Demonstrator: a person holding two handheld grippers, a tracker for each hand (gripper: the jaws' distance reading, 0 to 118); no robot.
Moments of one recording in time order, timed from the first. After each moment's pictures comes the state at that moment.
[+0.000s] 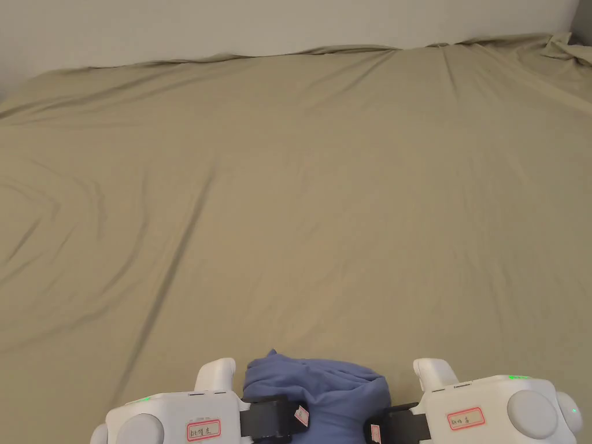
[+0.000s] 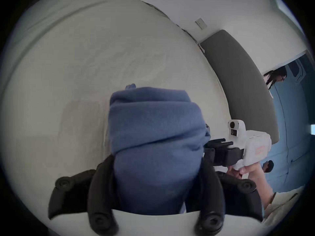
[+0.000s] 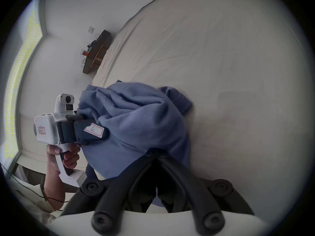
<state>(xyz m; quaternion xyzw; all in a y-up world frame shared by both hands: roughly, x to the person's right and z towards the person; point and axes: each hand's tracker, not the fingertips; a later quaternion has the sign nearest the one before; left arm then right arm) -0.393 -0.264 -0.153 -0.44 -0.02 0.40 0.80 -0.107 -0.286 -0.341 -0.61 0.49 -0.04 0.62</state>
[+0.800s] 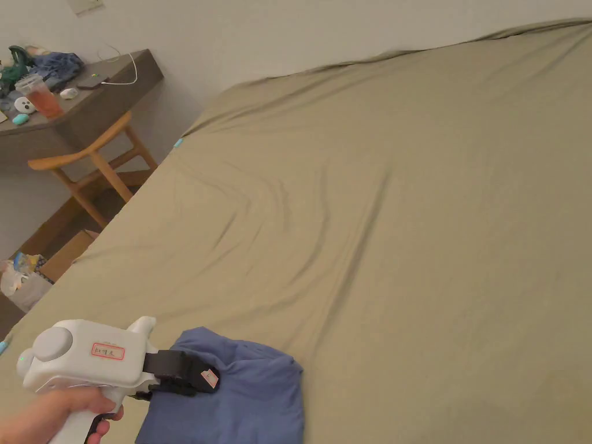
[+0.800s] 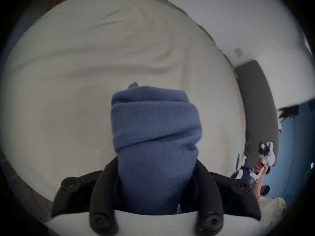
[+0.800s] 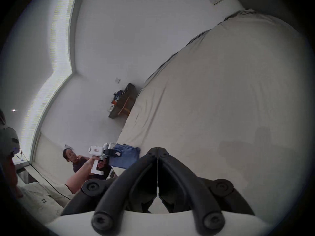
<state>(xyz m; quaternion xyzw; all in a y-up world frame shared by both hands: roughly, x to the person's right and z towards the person) -0.708 -0.189 0.047 -0.50 0.17 0.40 0.75 0.004 -0.139 -0.356 -0.45 0.50 -0.22 0.71</state>
